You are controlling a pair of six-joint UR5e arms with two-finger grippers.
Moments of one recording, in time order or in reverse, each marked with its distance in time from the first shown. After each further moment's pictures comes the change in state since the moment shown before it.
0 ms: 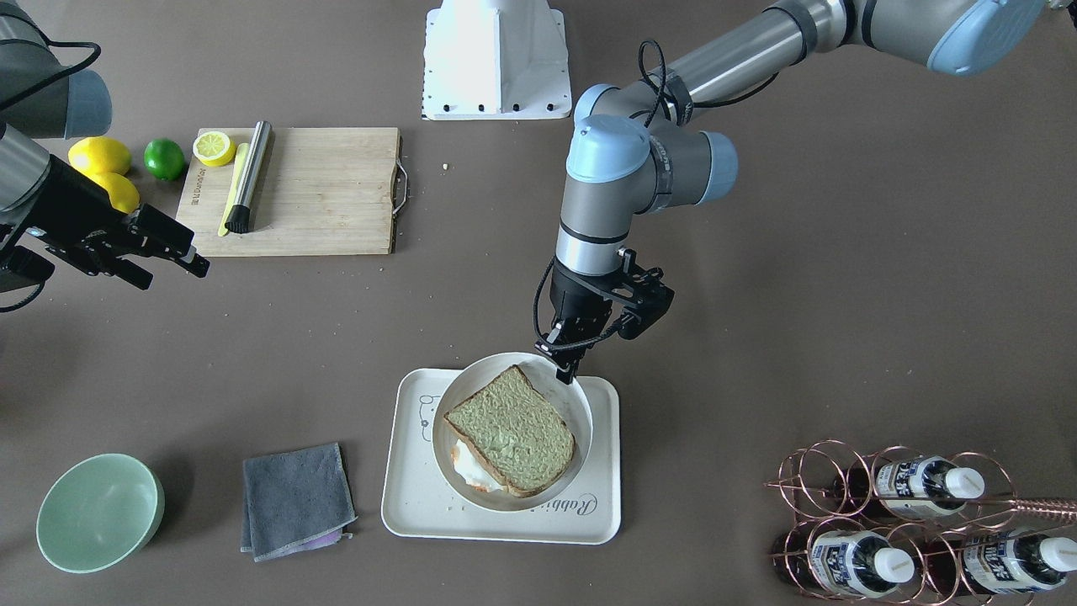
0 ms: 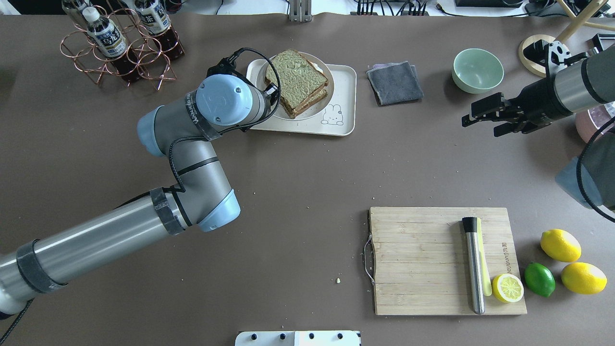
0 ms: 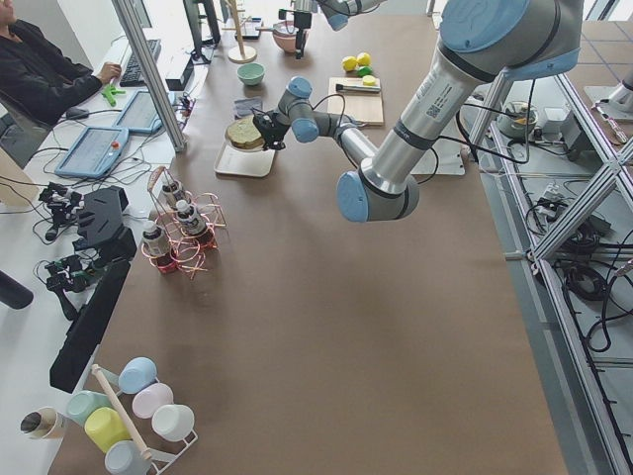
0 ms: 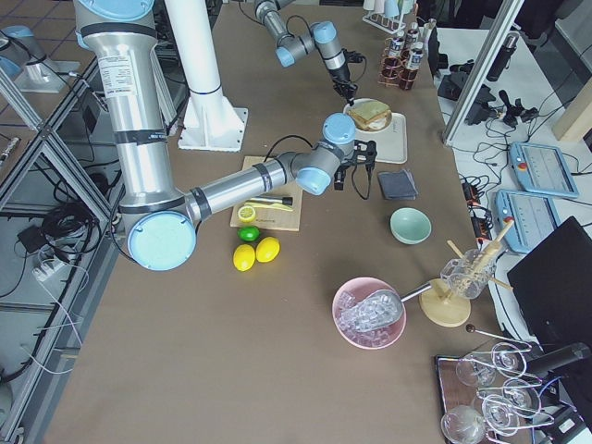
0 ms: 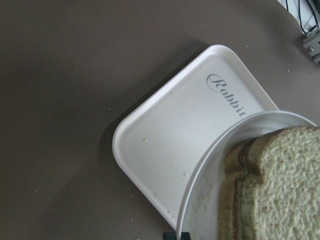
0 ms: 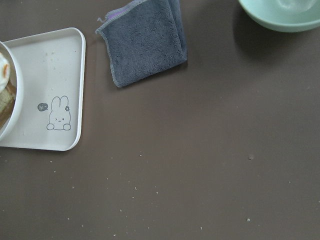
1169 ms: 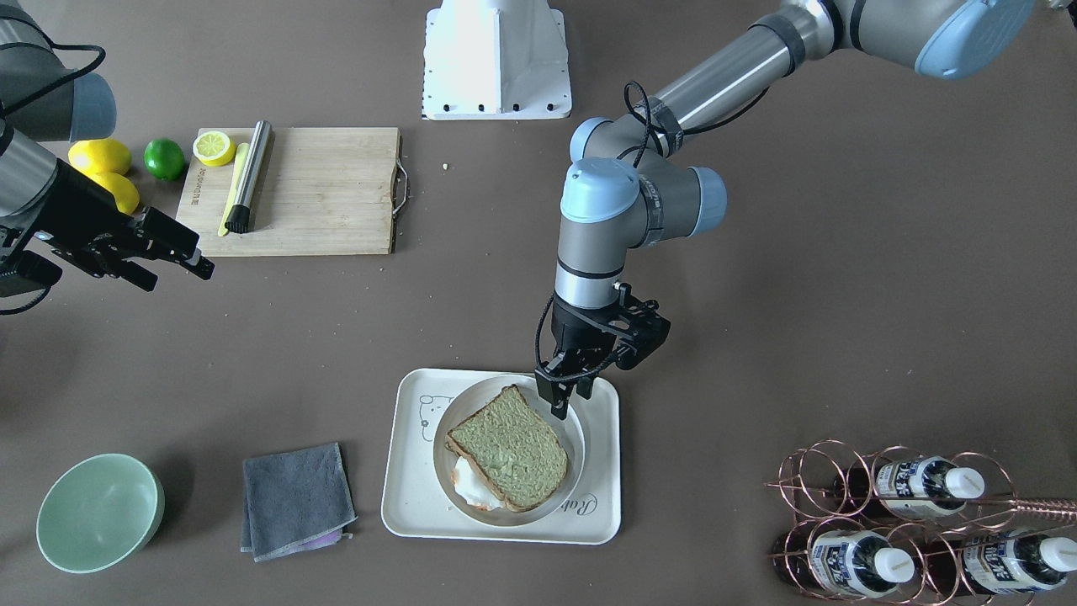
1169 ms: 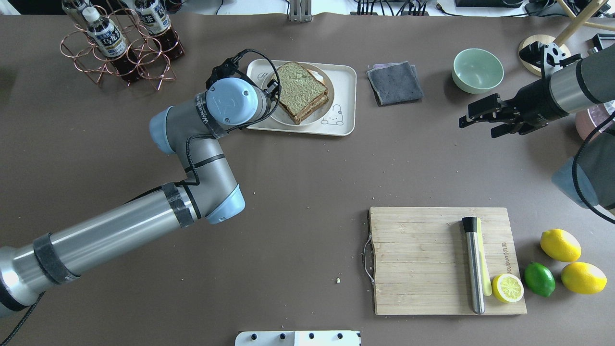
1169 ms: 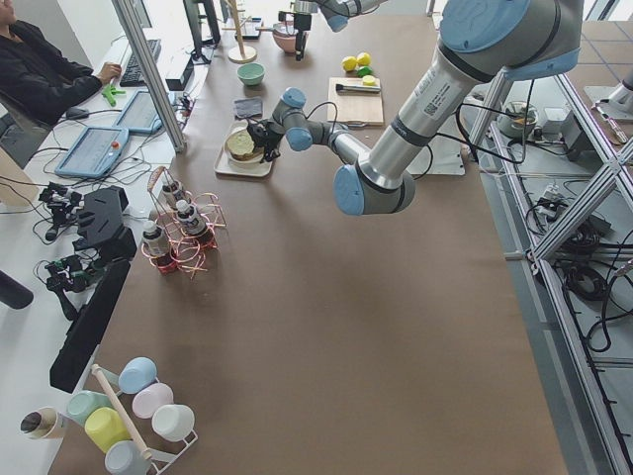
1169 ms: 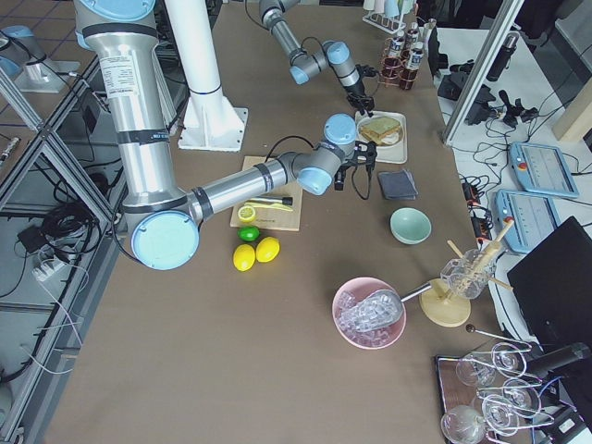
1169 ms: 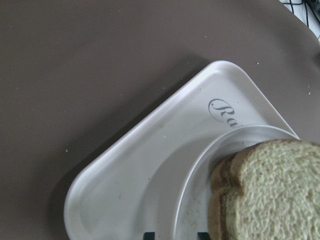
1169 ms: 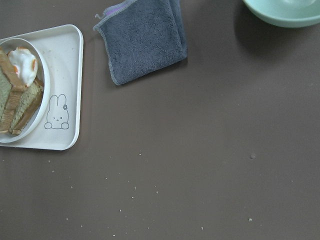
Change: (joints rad) left arm -0.006 -0.026 0.080 -0.044 0.037 0.045; right arm -0.007 0.008 -0.008 -0.002 0.004 0.005
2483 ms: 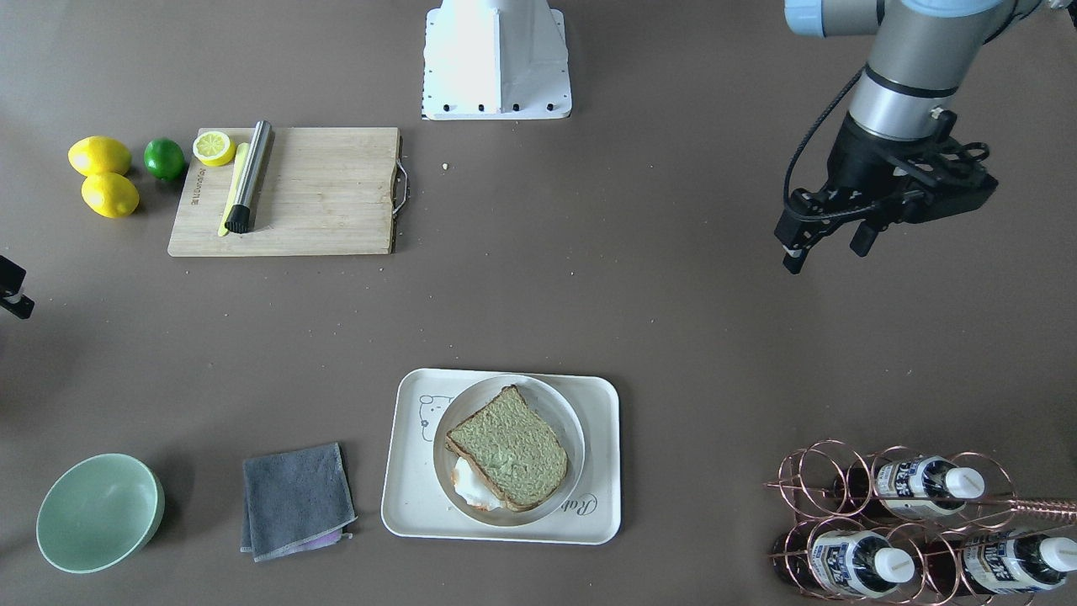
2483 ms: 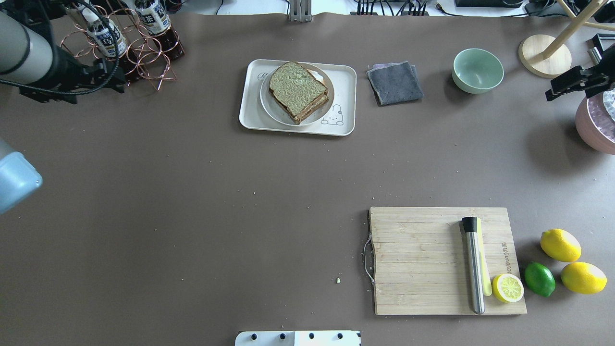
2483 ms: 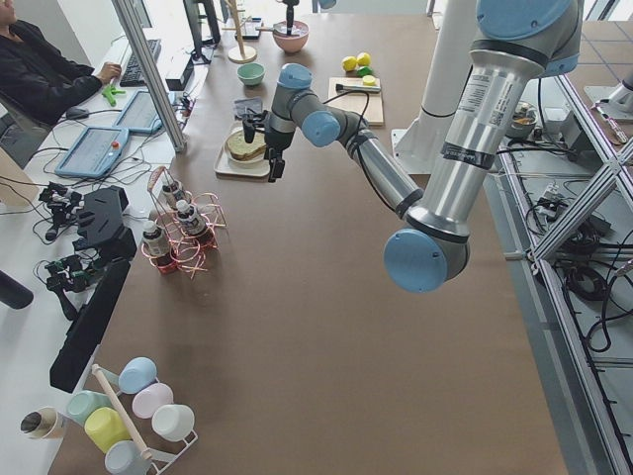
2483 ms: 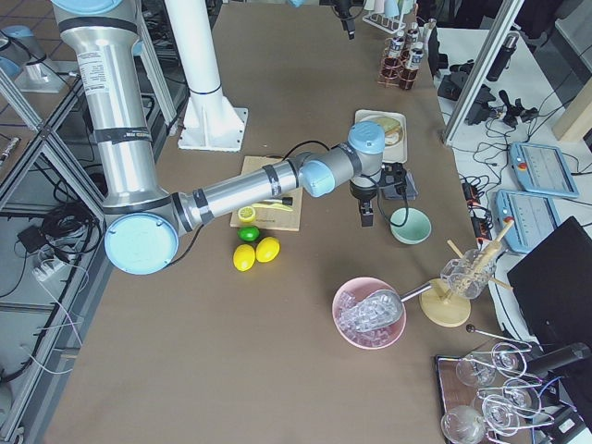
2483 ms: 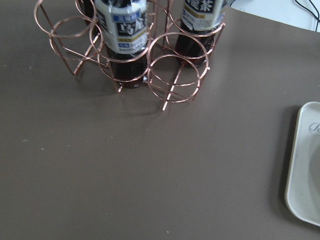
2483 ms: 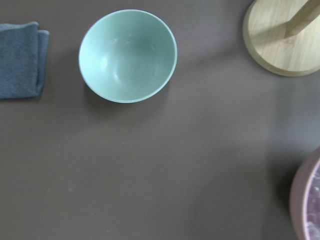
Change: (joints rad) left arm -0.402 0.540 -0.819 0.560 -0.456 0.899; right arm 0.260 -0.003 0.003 -0.544 -0.122 -0.766
